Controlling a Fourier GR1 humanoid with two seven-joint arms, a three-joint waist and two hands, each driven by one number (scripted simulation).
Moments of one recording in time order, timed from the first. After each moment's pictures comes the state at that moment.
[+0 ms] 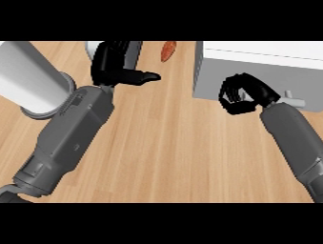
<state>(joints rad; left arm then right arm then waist) -0.92 0.16 -0.22 -0.66 0.67 0.08 -0.51 -0.77 -0.31 0.12 -0.59 0.47 0.19 -0.40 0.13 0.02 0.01</state>
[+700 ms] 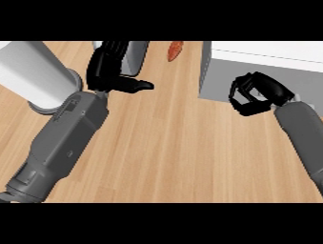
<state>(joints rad) -0.86 0.19 -0.24 -0.73 0.67 0.01 -0.49 -0.76 -0.36 0.06 -0.58 0.35 0.39 -0.44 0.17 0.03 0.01</state>
